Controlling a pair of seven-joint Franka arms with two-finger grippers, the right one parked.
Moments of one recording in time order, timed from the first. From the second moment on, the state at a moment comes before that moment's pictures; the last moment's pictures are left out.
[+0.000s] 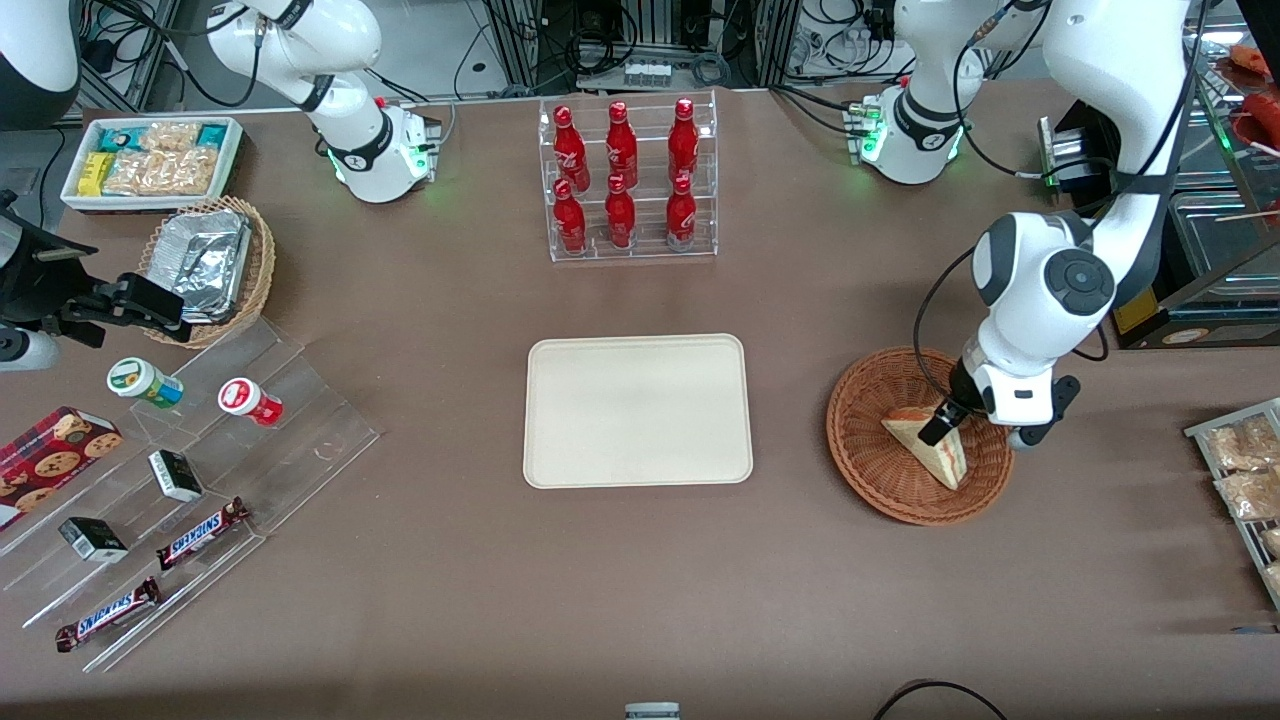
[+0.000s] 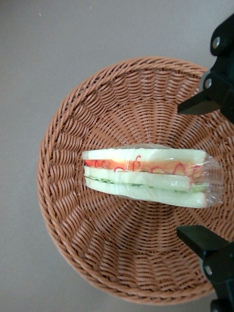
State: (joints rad) arm -0.10 0.25 -0.05 -2.19 0.01 2.56 -0.91
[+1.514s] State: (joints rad) arm -0.20 0.20 -0.14 -1.71 0.09 1.89 -0.84
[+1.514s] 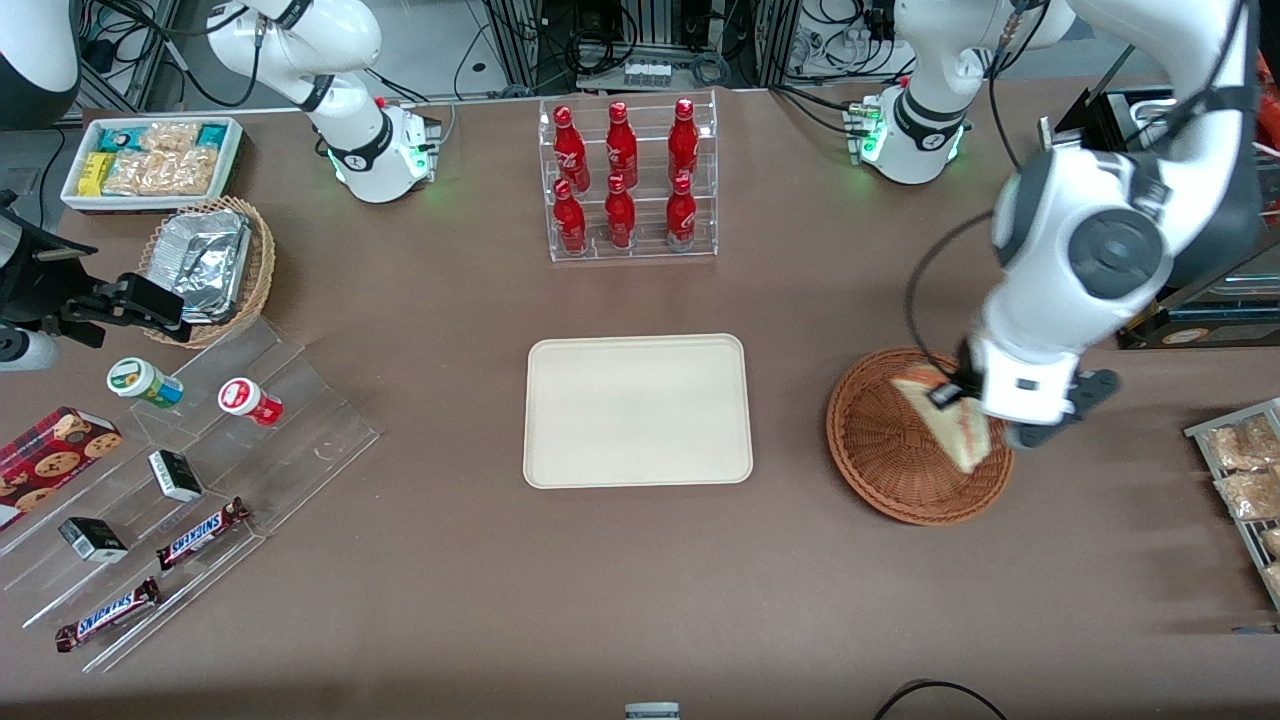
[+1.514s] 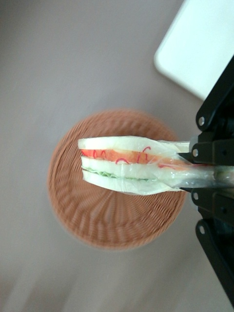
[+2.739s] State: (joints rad) arm -0.60 0.65 -0.18 -1.54 0.22 2.19 -1.07
